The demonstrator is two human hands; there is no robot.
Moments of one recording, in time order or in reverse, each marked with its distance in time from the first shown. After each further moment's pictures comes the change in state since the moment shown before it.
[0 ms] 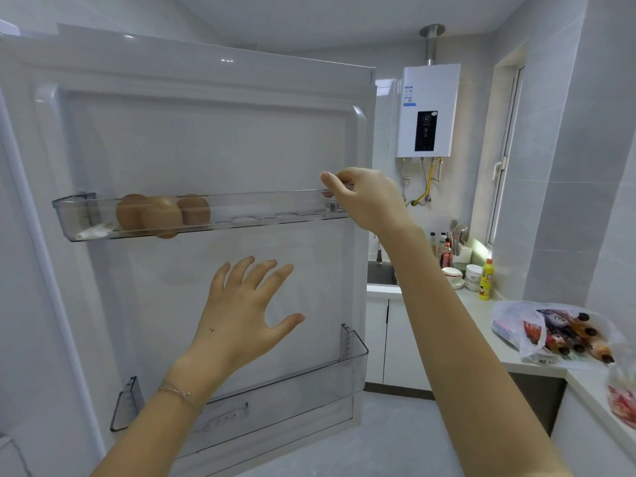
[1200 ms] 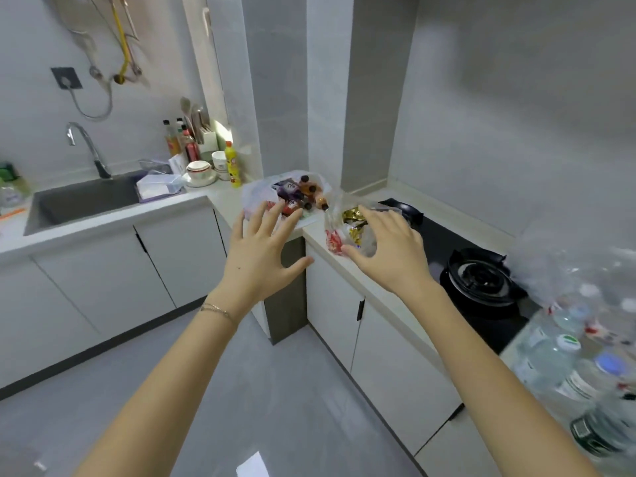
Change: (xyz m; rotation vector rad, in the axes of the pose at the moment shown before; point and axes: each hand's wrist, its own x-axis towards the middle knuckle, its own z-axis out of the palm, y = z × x) left_hand 0.144 0.472 0.277 -0.502 -0.224 0.604; right_hand -0.312 0.437 -0.176 -0.642 -0.037 0.800
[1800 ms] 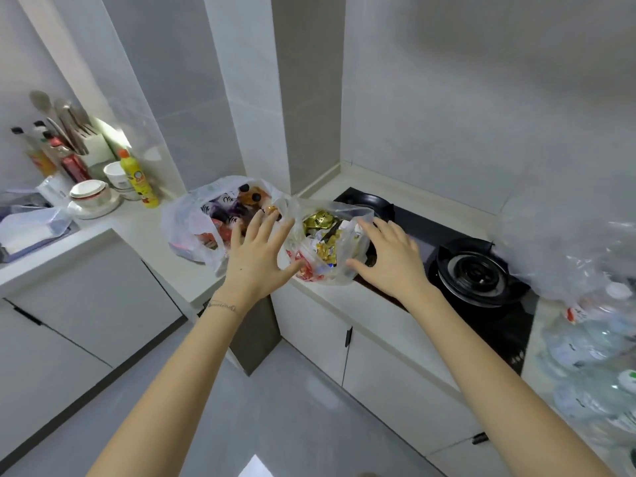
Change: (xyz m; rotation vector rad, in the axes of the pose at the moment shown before) left_hand 0.228 -0.058 0.190 -0.067 -0.153 0.202; right_hand 0.163 0.113 0.117 -0.116 -0.134 0.295
